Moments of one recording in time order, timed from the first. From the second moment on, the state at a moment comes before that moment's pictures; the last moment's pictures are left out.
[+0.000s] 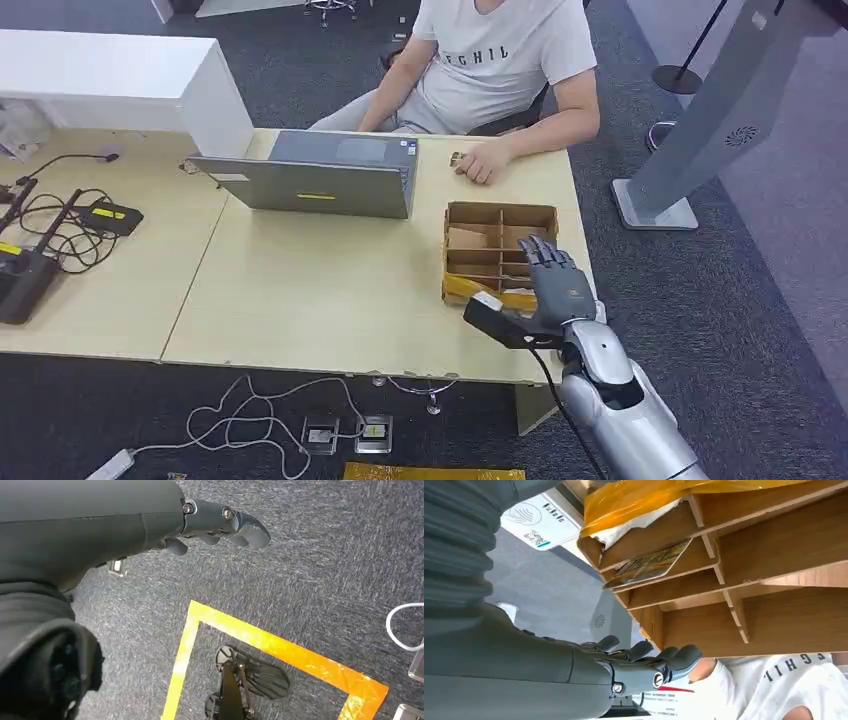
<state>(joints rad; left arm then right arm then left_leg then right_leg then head) -0.15 0.24 -1.11 -0.16 1.37 0.11 -0.14 -0.35 -0.20 0.54 -1.36 1.07 0.02 0.25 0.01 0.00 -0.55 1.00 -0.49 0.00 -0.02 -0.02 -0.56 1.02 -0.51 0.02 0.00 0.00</state>
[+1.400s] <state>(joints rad) -0.15 0.24 -1.13 -0.16 1.37 0.11 -0.14 -0.35 -0.20 0.54 -1.33 1.05 0.04 0.22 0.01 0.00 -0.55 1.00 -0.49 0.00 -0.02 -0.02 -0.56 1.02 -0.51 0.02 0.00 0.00</state>
